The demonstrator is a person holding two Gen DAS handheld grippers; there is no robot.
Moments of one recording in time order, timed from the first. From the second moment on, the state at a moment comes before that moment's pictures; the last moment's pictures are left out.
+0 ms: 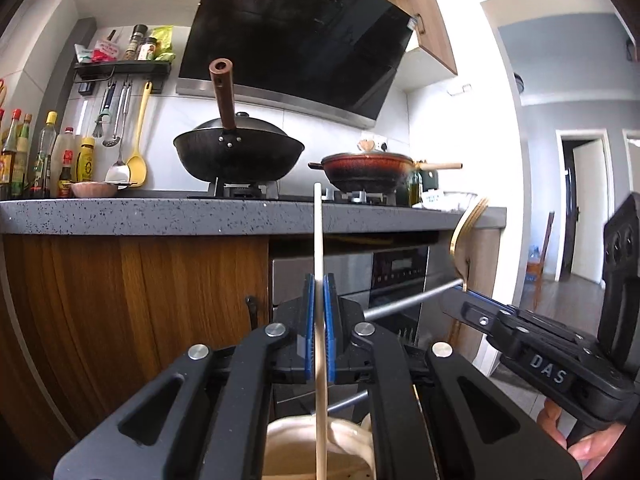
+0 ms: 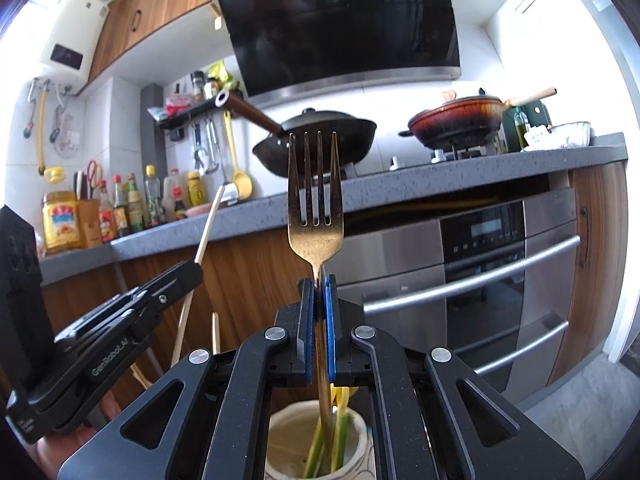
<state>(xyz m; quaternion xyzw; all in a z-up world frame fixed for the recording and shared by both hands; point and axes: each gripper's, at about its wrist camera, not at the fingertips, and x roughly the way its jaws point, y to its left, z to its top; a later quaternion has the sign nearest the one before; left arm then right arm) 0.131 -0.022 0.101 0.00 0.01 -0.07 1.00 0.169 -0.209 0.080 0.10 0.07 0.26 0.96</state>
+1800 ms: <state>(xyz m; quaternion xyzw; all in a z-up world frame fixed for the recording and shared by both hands) 0.073 0.006 0.069 -0.02 0.13 -0.08 0.99 0.165 -0.229 0.041 0.10 0.16 0.24 0.95</state>
